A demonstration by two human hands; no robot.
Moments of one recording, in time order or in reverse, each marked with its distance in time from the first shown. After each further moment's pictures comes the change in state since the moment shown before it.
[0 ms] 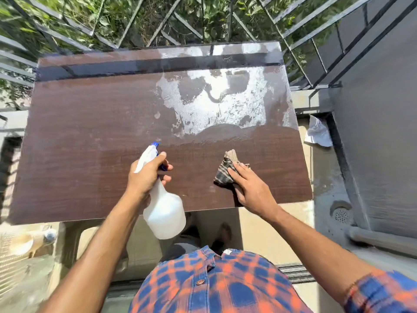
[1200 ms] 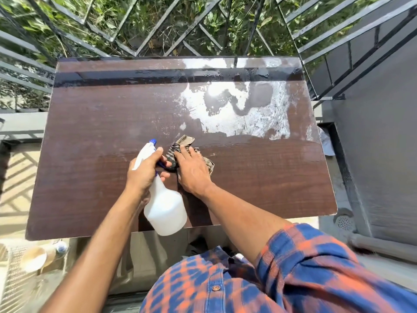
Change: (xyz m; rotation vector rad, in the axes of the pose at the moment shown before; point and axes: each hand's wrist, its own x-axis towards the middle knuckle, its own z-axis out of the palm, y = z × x) left_hand 0.069 0.029 -0.084 -0.098 -0.002 0.019; right_hand 0.194 -0.194 0.083 -0.029 -0.187 0.070
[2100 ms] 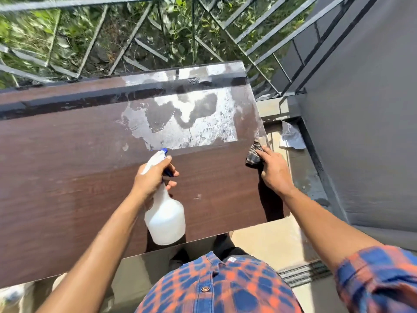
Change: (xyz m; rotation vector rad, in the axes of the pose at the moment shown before) left_hand -0.008 -0.006 0.157 0.164 -0.223 -0.055; right_hand -0.140 0.324 -0.130 0.026 0.328 0.395
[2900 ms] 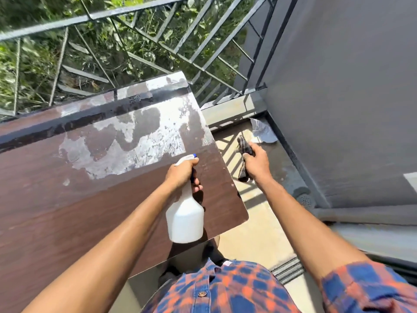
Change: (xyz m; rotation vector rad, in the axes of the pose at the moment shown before) left_hand 0.015 0.009 0.223 0.088 -0.214 -0.124; right_hand 0.017 0.071 -0.060 0.747 0.154 0.573
